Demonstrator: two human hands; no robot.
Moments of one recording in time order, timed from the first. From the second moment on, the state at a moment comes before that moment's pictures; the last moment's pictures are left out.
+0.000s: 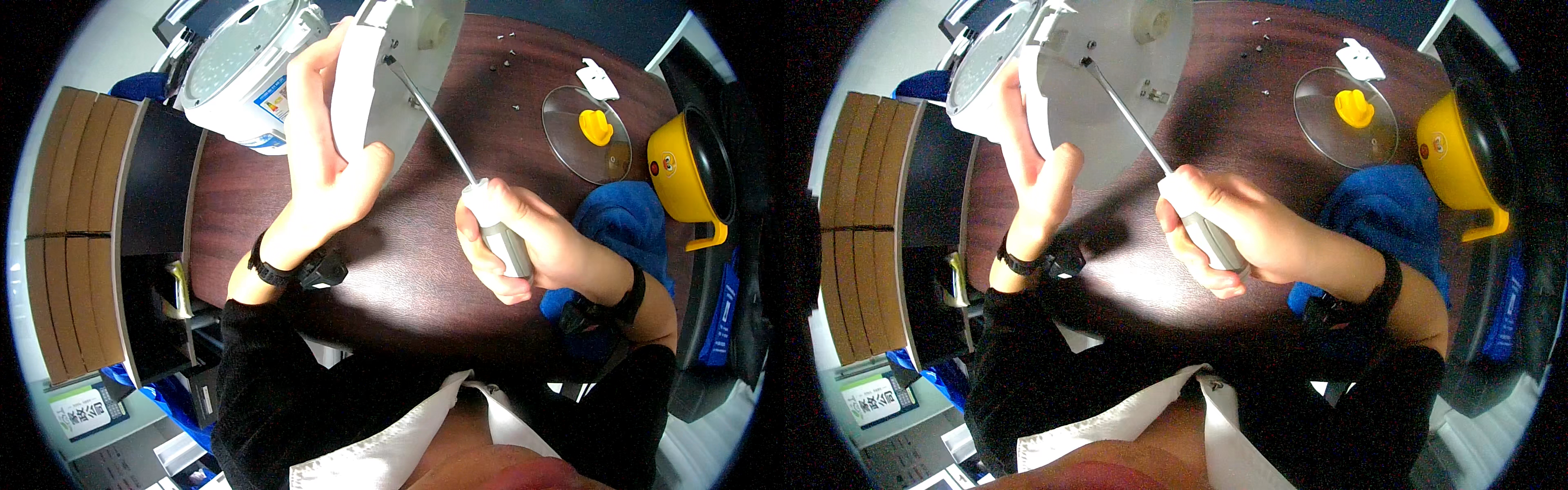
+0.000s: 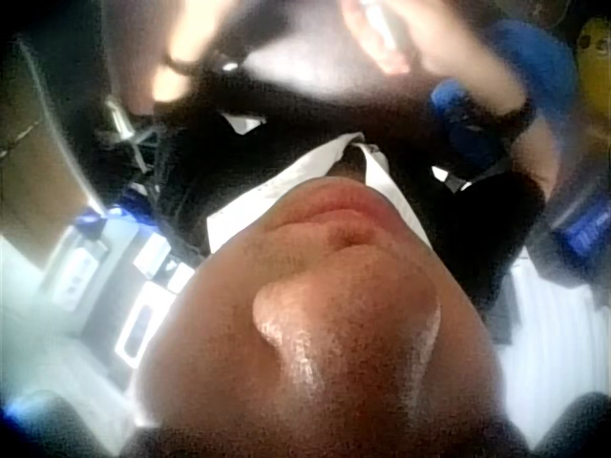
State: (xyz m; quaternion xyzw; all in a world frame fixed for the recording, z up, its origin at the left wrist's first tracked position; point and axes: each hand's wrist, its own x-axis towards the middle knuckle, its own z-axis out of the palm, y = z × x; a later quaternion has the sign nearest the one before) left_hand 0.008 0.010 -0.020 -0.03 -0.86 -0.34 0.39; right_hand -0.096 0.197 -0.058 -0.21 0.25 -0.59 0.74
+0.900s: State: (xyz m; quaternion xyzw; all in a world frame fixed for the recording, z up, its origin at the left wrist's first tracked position) left_hand 0.017 -0.001 0.004 0.05 -0.80 -0.54 0.27; right_hand -0.128 0.213 -0.011 -0.54 0.79 -0.25 -0.18
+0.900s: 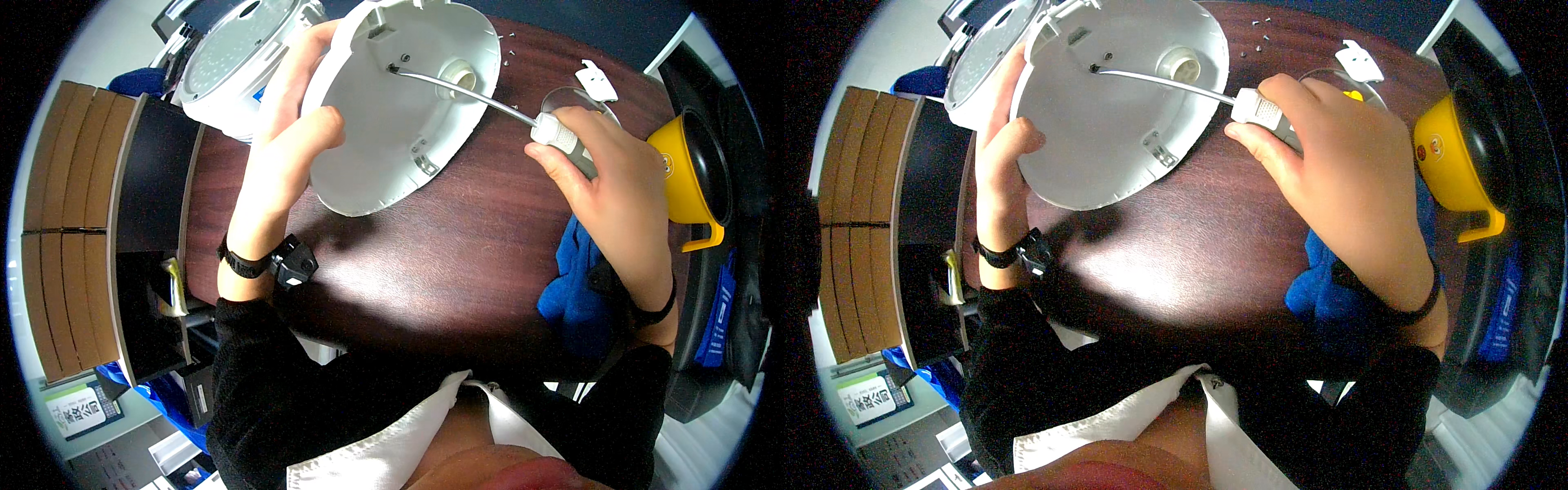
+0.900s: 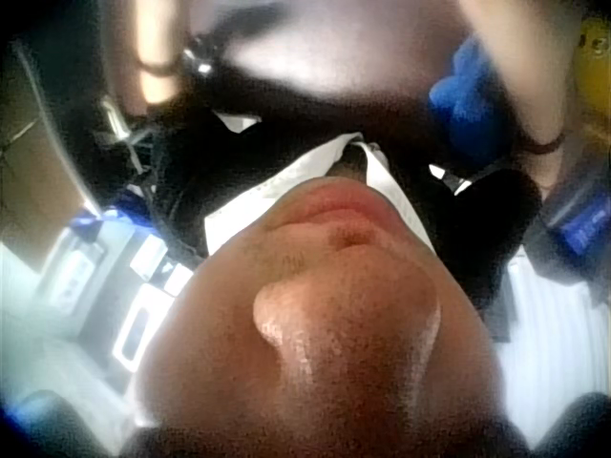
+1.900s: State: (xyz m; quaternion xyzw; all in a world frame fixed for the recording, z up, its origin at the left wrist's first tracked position) left_hand 0.014 0.014 -0.029 -0.02 -0.84 -0.31 0.44; right_hand -0.098 0.198 -0.048 -0.25 0.30 -0.56 0.73
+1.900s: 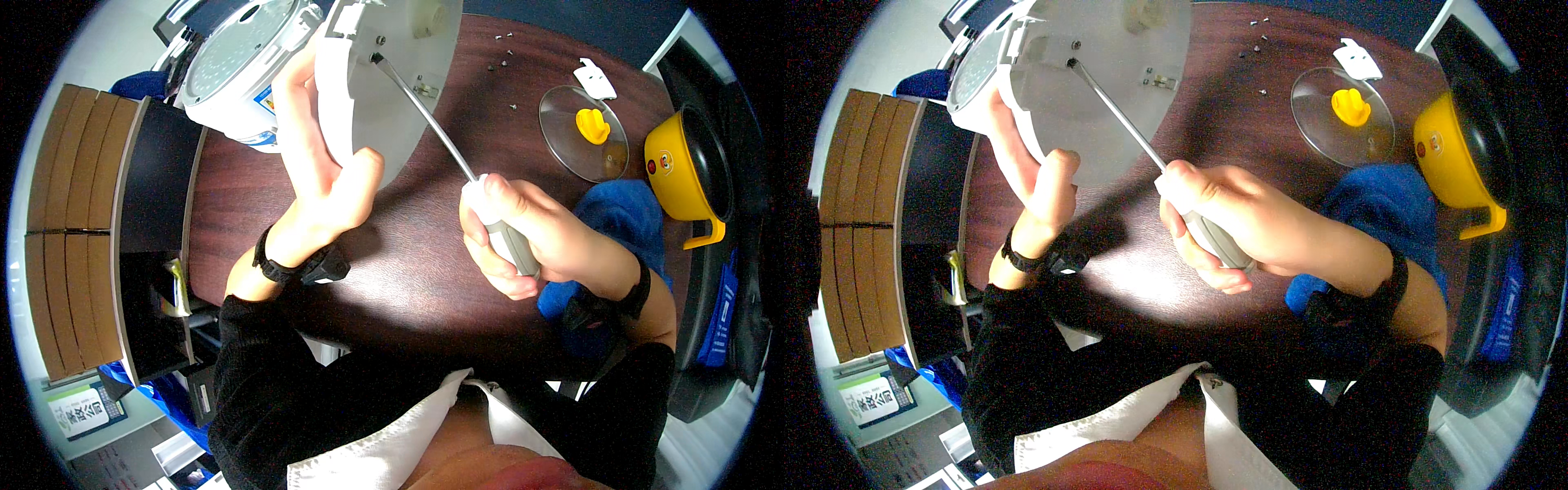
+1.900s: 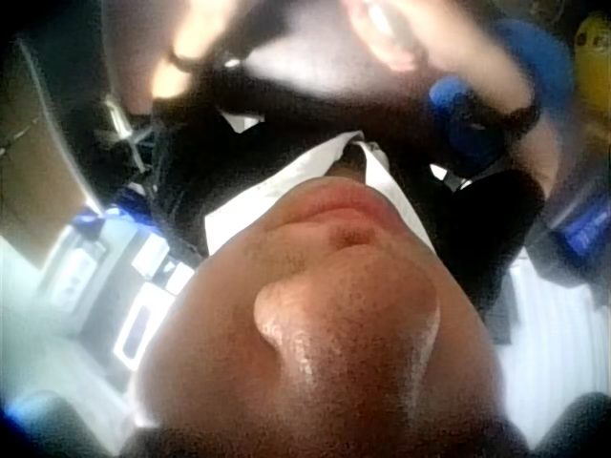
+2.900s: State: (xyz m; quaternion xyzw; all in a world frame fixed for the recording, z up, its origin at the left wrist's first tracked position) left_hand 0.016 -0.001 0.003 0.06 -0.78 -0.55 0.28; right_hand -0.121 0.206 -0.019 -0.52 0.77 -0.35 0.06
